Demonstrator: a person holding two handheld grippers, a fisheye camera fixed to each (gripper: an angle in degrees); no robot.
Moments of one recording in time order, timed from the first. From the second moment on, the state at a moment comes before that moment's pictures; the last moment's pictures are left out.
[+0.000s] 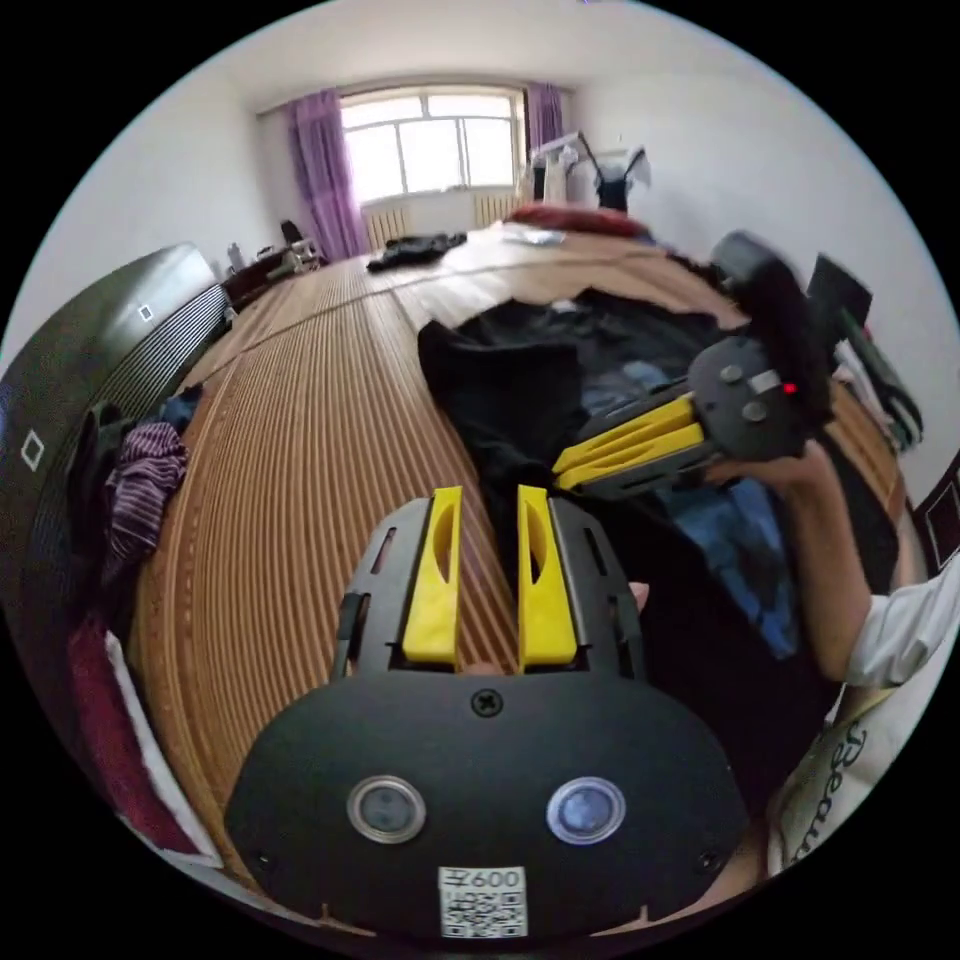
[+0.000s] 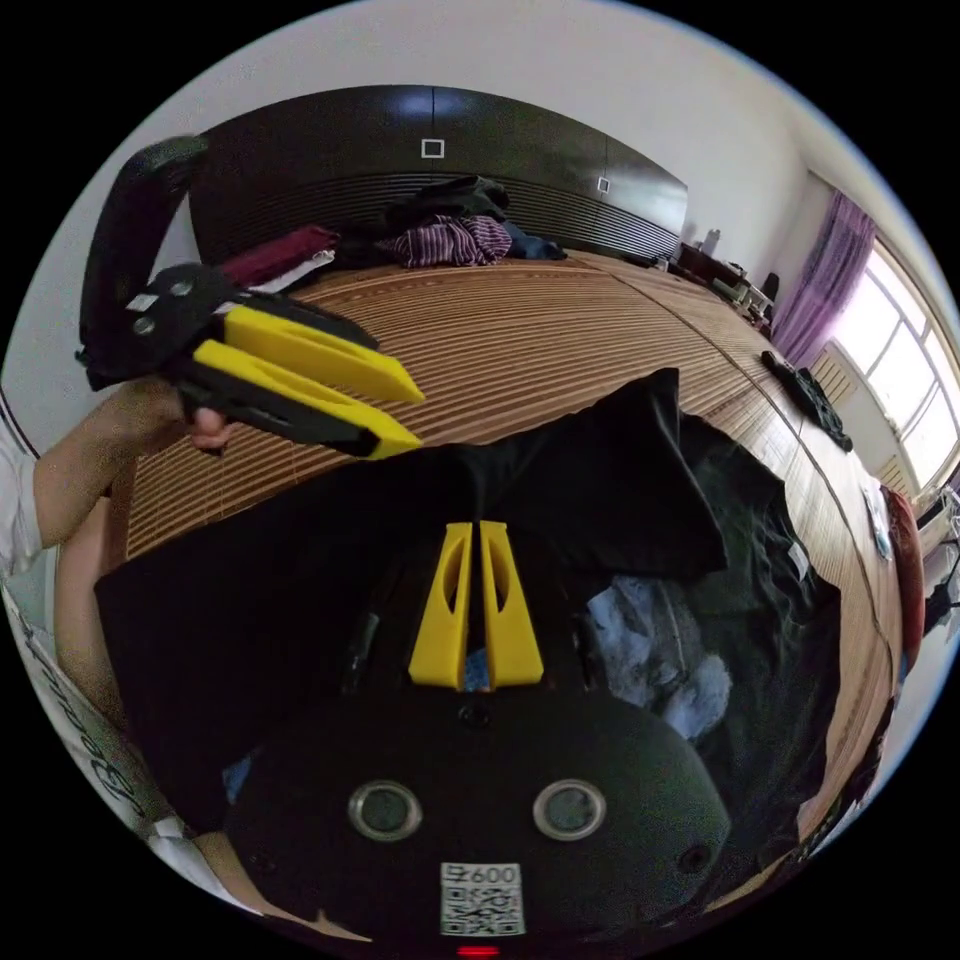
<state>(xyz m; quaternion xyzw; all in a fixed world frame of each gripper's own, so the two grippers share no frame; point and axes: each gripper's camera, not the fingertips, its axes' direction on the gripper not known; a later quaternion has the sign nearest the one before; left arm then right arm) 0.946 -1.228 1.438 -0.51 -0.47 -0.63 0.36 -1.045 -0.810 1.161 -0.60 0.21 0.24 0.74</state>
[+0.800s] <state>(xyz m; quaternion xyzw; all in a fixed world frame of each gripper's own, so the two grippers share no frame) 0.592 -1.616 1.196 -0.43 -0.39 -0.68 0.44 -1.027 -0.804 1.096 -0.60 0.21 0.23 0.74</state>
